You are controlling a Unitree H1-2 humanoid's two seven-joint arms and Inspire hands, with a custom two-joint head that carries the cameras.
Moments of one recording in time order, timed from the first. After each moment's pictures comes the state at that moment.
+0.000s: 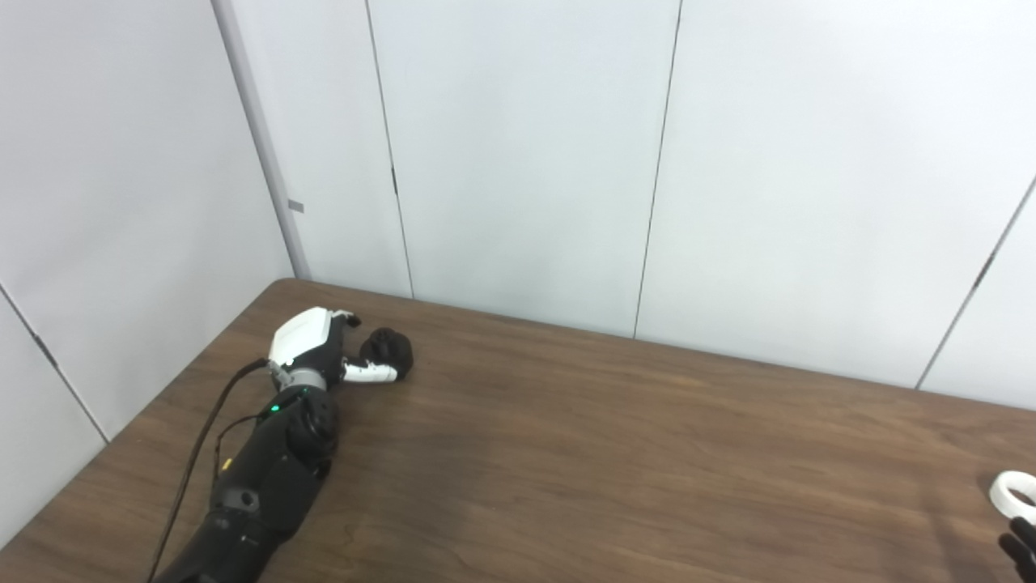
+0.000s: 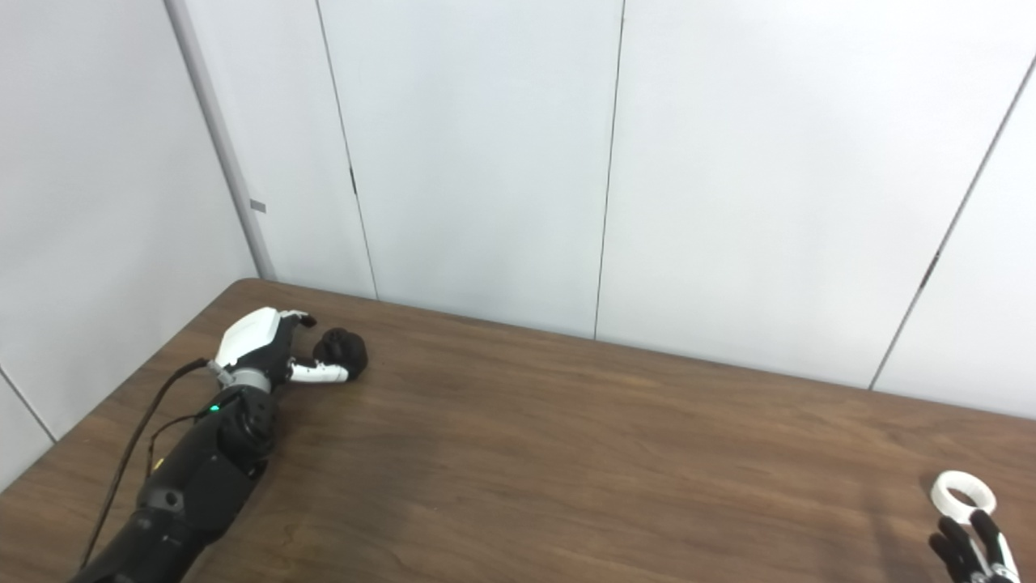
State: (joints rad) left arm -0.49 0.53 -0.05 0.48 0.57 0.43 0.07; right arm 0.12 -0.19 -0.16 -0.07 0.13 -0.24 0.12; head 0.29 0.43
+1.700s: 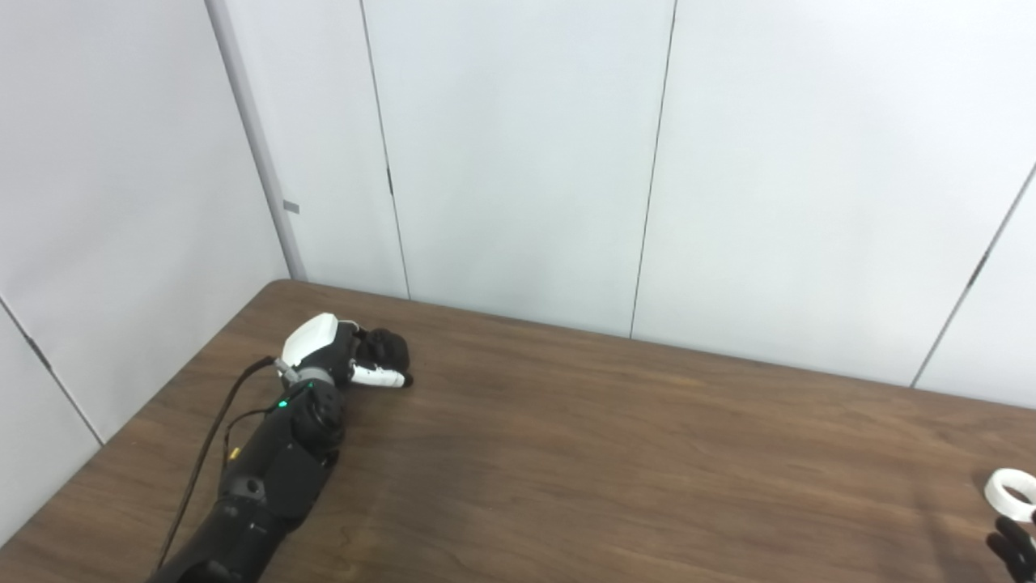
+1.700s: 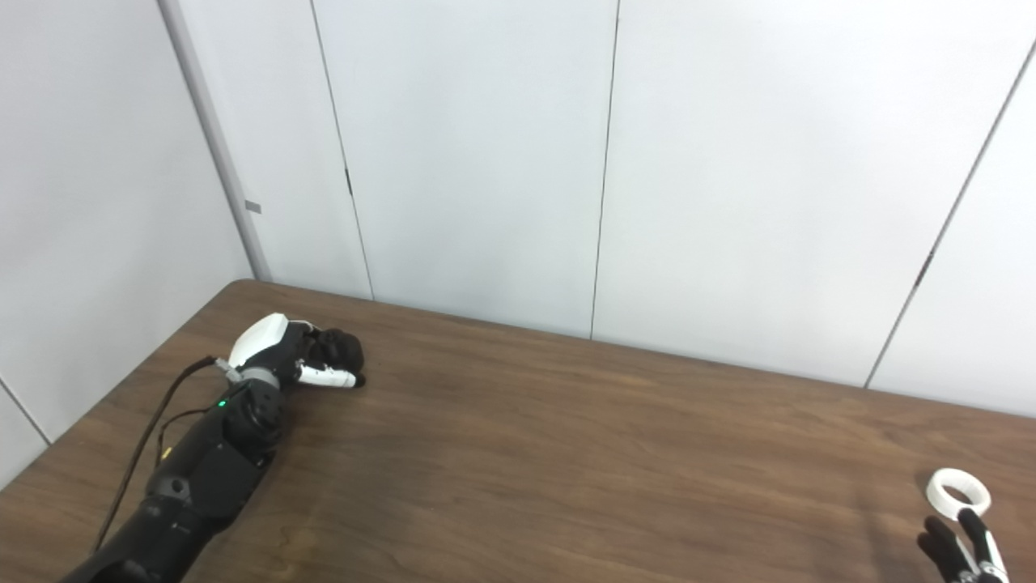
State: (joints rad) left arm -0.53 0.51 -0.08 0.51 0.49 0.46 0.04; right arm 0.12 -0.18 -0.16 -0.08 0.11 -0.23 0.12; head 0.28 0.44
